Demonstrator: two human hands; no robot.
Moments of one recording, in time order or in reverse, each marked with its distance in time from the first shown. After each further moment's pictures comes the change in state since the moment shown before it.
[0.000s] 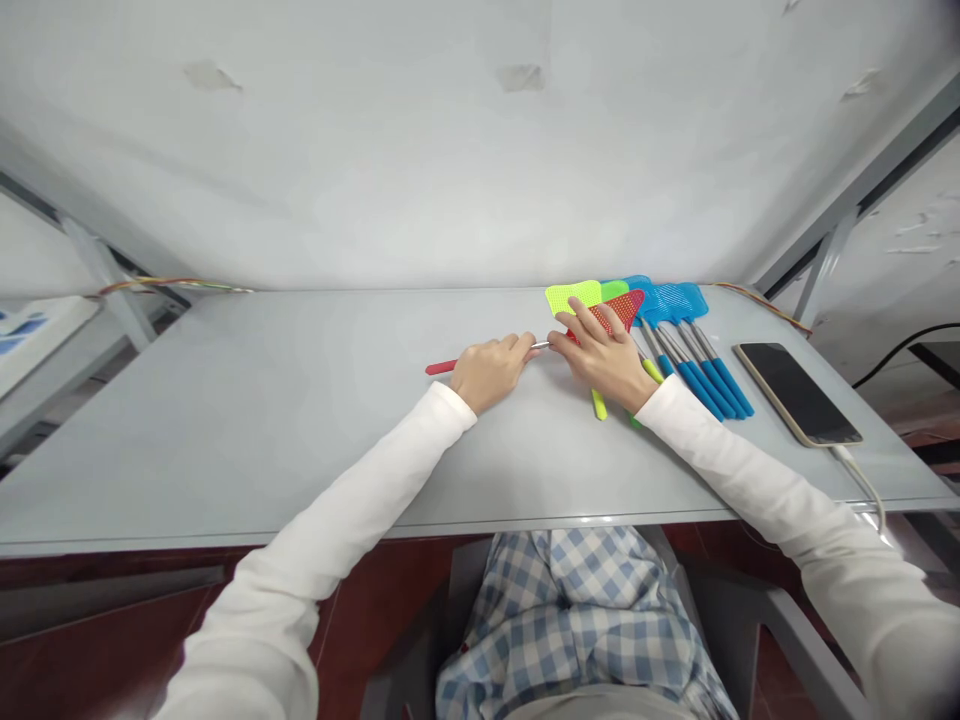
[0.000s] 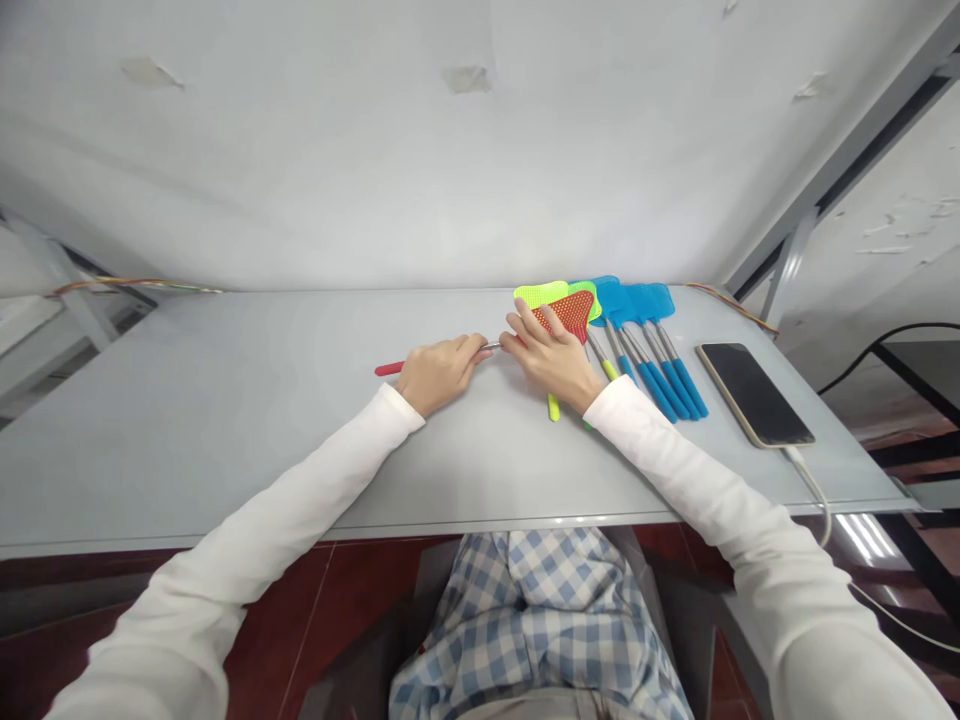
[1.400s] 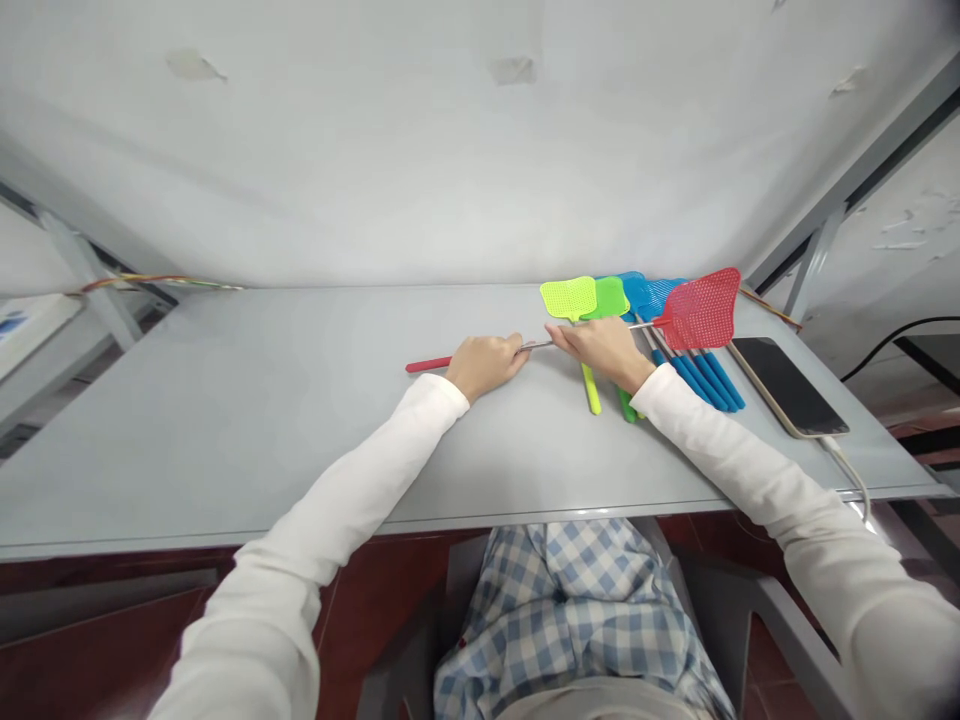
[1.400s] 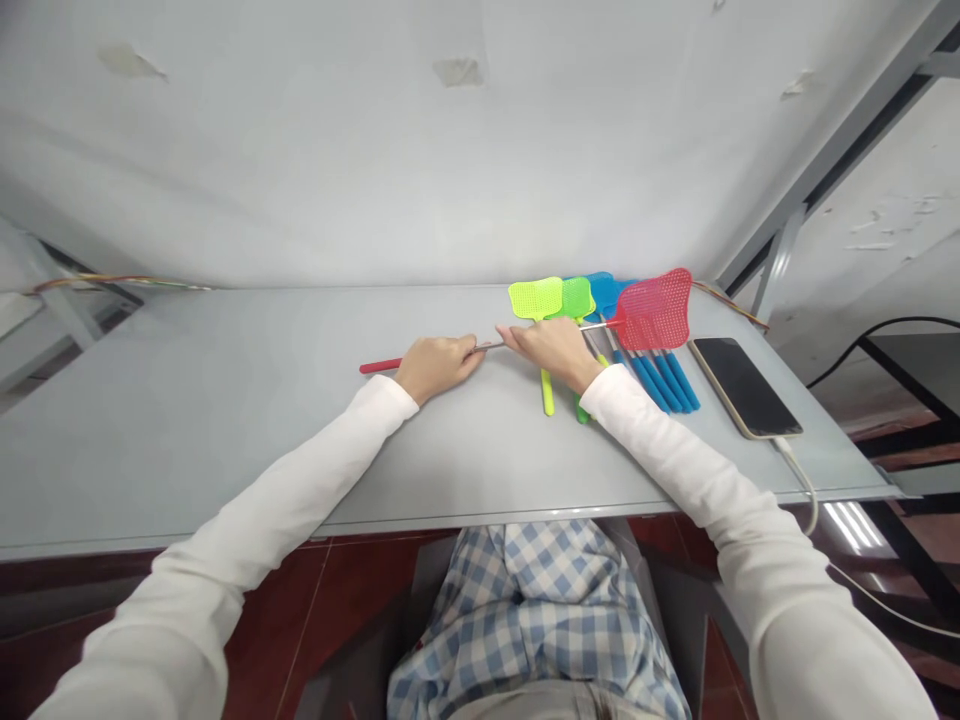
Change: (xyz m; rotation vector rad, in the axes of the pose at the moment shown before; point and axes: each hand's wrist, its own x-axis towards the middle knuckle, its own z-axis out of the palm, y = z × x) left_hand 0.011 -0.005 0.011 -0.028 -0.185 -0.037; right_hand 0.022 0.005 -0.003 0.112 -0.492 0.348
